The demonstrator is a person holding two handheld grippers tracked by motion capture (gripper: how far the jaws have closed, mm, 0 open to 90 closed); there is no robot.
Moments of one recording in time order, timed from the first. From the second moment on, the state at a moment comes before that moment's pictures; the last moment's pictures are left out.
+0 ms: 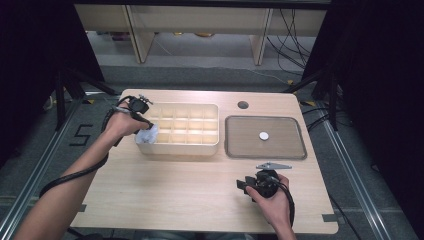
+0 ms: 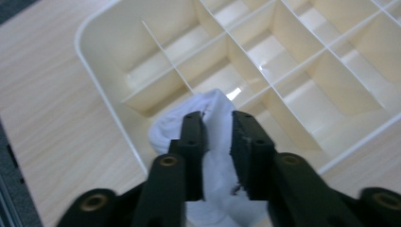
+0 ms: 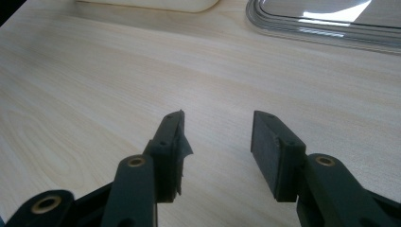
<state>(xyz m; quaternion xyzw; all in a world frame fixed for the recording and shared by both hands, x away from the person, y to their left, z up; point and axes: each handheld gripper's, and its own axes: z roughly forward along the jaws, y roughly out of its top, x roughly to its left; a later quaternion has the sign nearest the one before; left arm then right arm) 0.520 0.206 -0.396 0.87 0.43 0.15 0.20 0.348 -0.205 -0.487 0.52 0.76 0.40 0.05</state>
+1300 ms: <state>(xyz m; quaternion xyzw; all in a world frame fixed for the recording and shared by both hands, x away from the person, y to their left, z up) 0.529 0.203 -0.452 0.89 0.45 0.08 0.08 0.348 -0.204 -0.490 0.52 0.77 0.38 0.05</state>
